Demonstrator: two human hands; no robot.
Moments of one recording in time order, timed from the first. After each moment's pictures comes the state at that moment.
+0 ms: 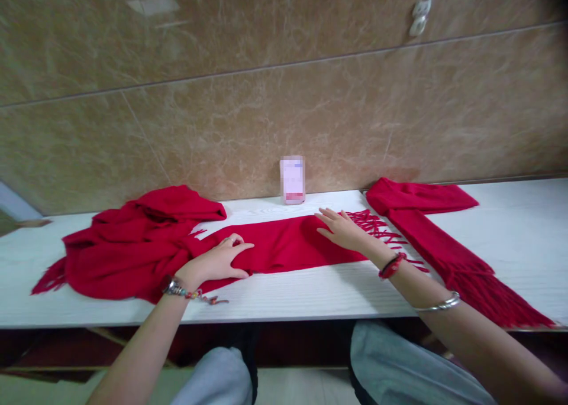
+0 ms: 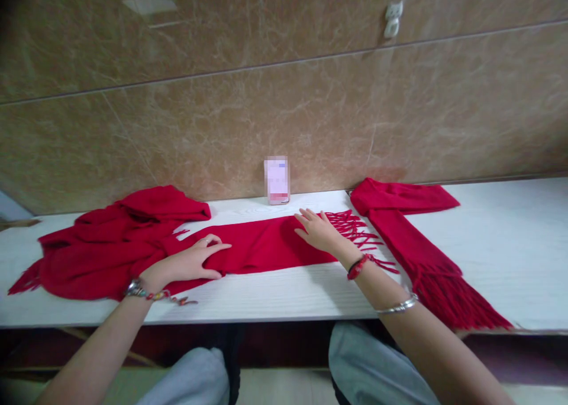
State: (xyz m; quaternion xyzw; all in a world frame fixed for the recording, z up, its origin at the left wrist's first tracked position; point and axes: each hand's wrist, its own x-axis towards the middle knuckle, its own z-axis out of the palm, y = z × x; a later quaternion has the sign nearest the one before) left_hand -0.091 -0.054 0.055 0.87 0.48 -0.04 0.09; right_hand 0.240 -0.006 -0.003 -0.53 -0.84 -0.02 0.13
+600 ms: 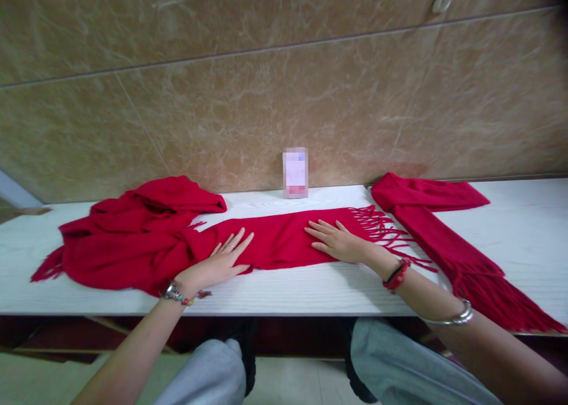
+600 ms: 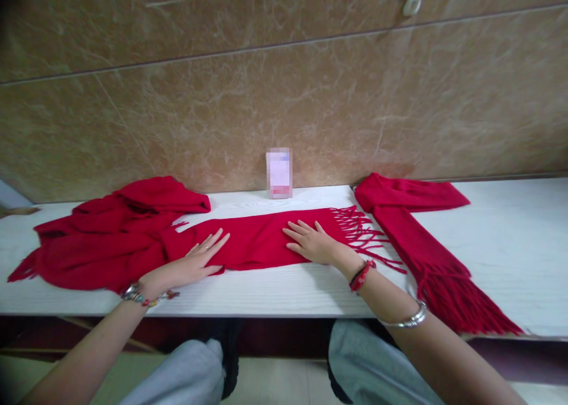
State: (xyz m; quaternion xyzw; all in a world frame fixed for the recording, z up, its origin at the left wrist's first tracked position) left_hand -0.101 -0.060 0.020 0.85 0.52 -0.07 0.10; right_hand 0.231 -0.026 -0.017 -0.45 -0.89 0.03 0.06
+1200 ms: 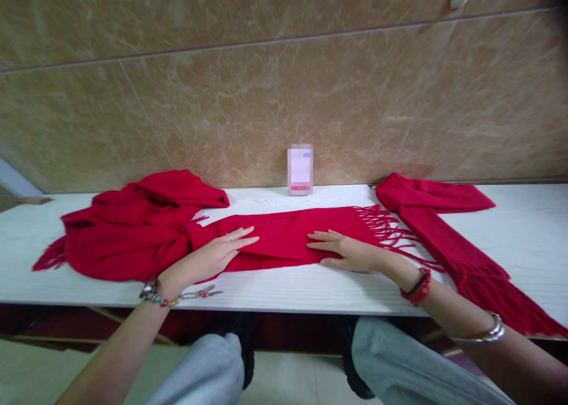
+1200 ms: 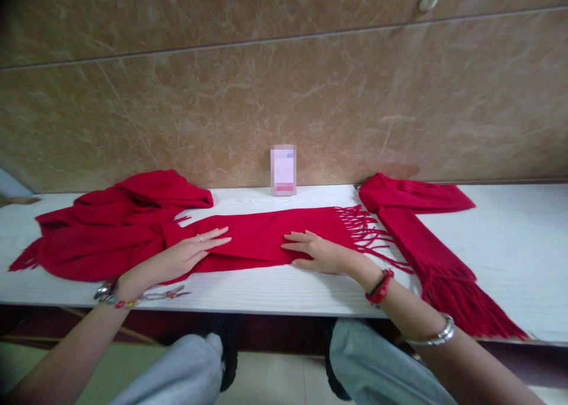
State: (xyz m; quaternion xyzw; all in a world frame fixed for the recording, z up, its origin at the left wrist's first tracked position) left_hand -0.098 -0.078 0.055 0.88 0.45 0.00 0.11; right_hand 0.233 -0.053 0.008 -0.33 -0.92 0.17 0.10
